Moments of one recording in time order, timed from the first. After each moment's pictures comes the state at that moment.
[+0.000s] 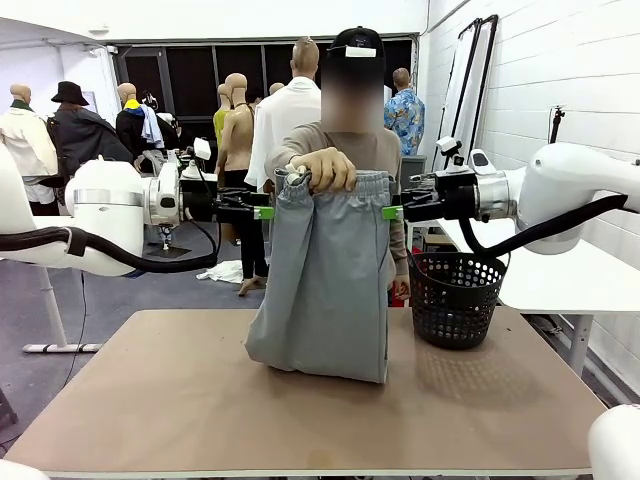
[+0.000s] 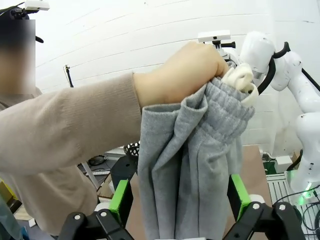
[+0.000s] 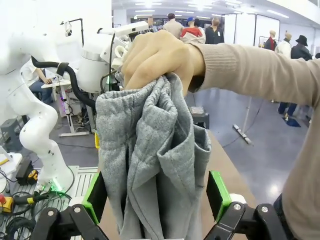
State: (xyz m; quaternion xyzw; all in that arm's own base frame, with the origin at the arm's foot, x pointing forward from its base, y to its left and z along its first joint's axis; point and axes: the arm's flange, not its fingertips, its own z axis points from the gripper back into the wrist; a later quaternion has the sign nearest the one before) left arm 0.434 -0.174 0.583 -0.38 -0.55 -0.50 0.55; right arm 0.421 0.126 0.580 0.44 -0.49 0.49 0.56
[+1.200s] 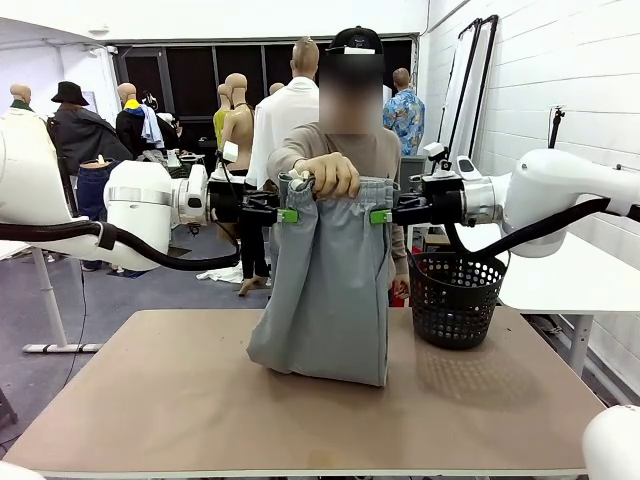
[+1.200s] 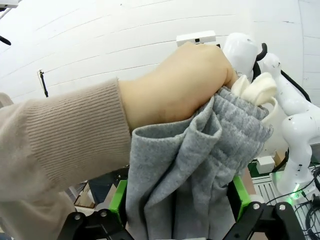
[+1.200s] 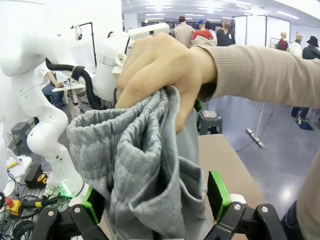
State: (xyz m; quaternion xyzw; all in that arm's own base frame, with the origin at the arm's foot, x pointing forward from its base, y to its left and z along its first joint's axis) left arm 0.455 -0.220 0.574 -0.42 -0.52 -0.53 0.53; right arm 0.425 0.151 0.572 0.48 -0.48 0.50 0.55
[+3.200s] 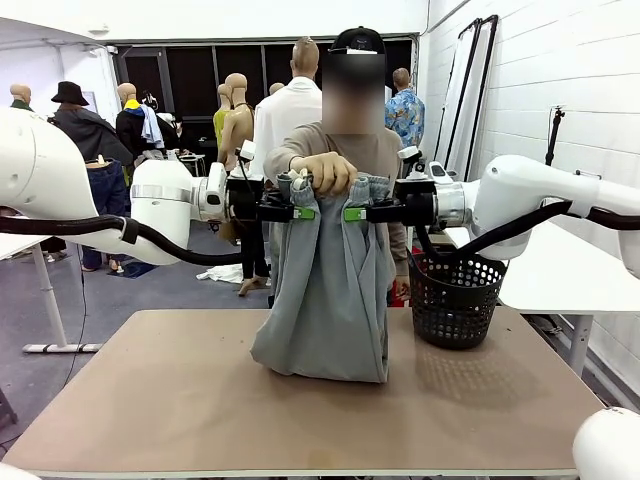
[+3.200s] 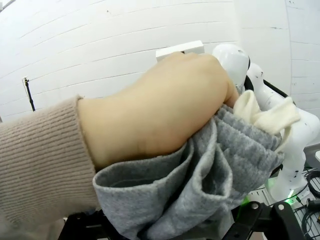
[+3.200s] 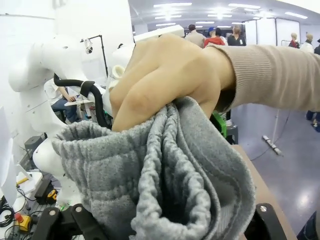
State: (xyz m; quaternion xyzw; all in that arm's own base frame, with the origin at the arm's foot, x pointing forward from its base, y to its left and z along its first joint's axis) left arm 0.474 -0.251 0.574 -0.45 -0.50 -0.54 0.50; right arm 0.445 0.194 0.564 0.52 -0.47 0.48 0.54
